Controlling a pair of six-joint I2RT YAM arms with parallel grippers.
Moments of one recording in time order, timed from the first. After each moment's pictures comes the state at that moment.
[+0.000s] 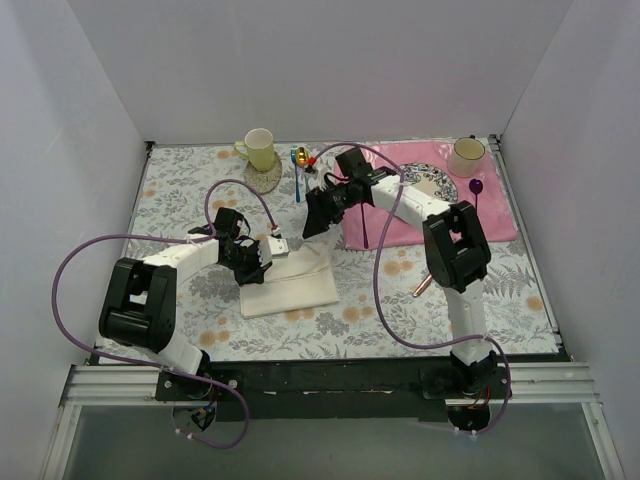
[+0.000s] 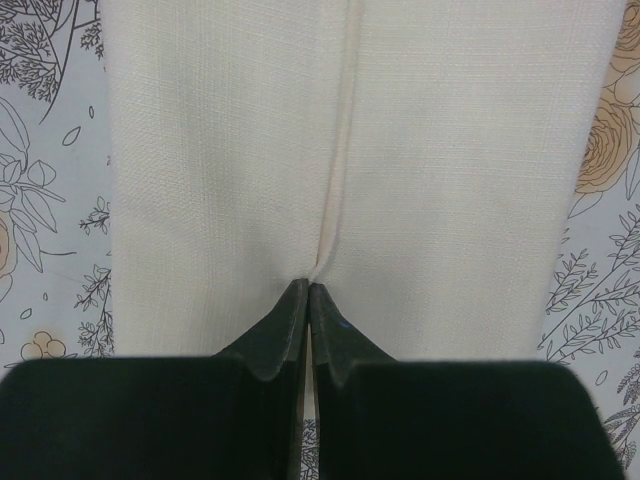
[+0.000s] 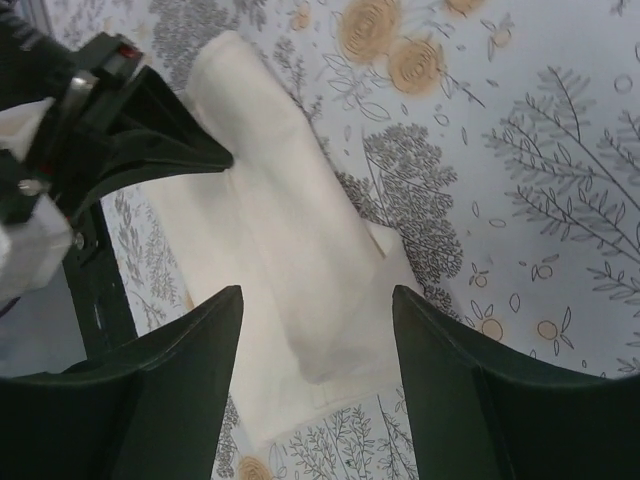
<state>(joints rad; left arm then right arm) -0.25 1.56 0.83 -0.54 0.54 0.97 0.57 2.12 1.72 -0.52 -0.87 -0.06</state>
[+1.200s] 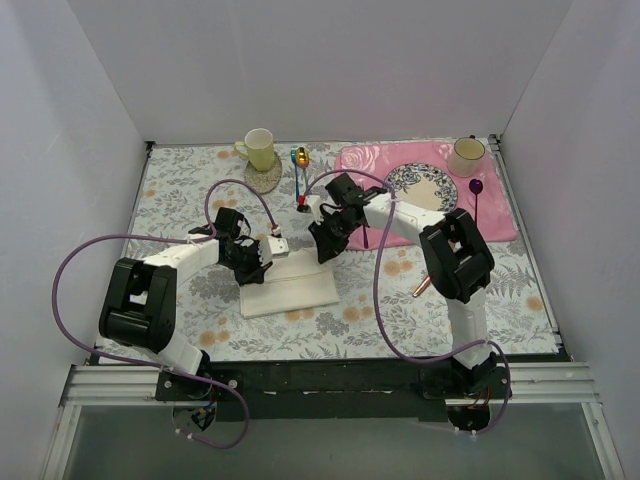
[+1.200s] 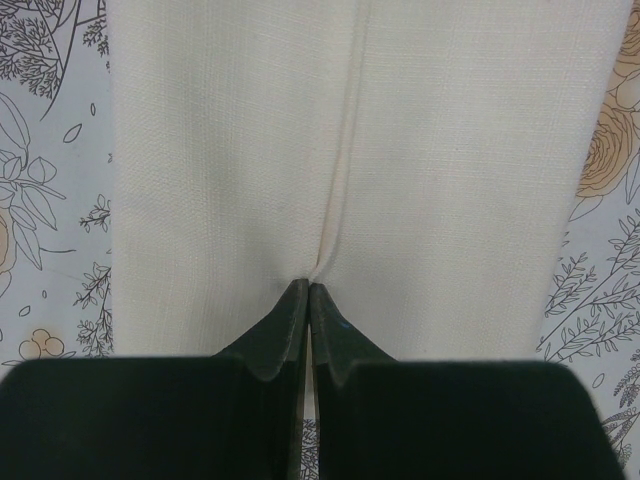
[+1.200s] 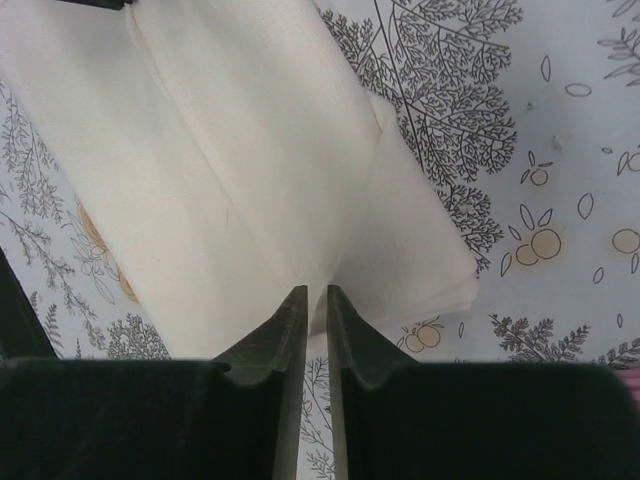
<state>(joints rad) -0.25 1.56 0.83 -0.54 0.53 0.95 0.66 2.05 1.53 -0.61 -0.60 -0.26</state>
